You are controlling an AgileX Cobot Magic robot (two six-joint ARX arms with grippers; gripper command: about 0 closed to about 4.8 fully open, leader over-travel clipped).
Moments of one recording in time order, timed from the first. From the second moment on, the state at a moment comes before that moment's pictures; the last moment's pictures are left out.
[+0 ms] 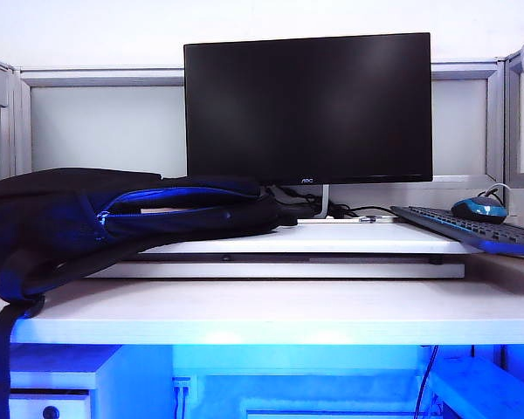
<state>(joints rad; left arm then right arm) -0.07 0.00 0.17 -0.24 0.24 -0.13 0.26 0.24 0.01 -0.12 0.17 0.20</state>
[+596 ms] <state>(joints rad) -0.07 0.00 0.07 -0.17 0.22 -0.11 0.17 0.24 0.01 -0.09 0.28 0.09</state>
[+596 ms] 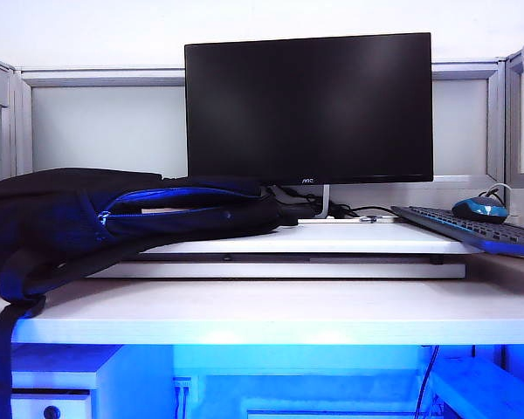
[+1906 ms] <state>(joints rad) -0.07 0.00 0.01 0.11 0.23 -0.03 0.02 0.21 0.01 0.05 -0.03 0.02</state>
